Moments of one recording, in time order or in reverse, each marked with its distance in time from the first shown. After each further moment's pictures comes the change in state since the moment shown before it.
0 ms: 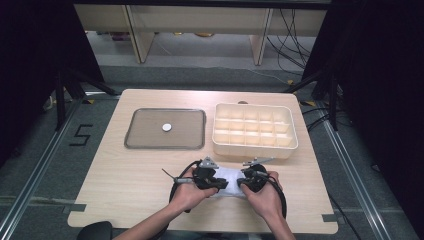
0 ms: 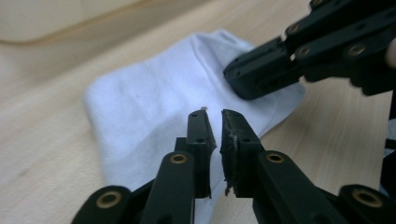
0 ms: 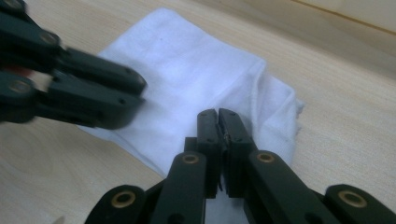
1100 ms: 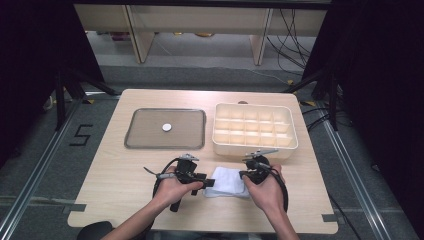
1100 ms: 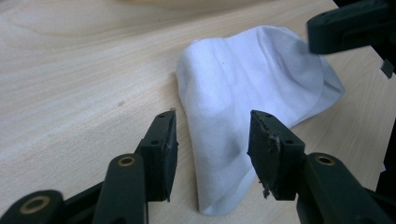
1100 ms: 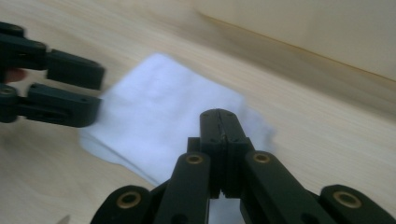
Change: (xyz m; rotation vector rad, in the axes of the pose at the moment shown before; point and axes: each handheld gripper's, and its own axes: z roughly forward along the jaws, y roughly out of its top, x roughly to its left) left arm 0.037 -0.015 -0.018 0.055 0.005 -0.230; right arm 0.000 0.021 -0.024 -0.002 -0.088 0.042
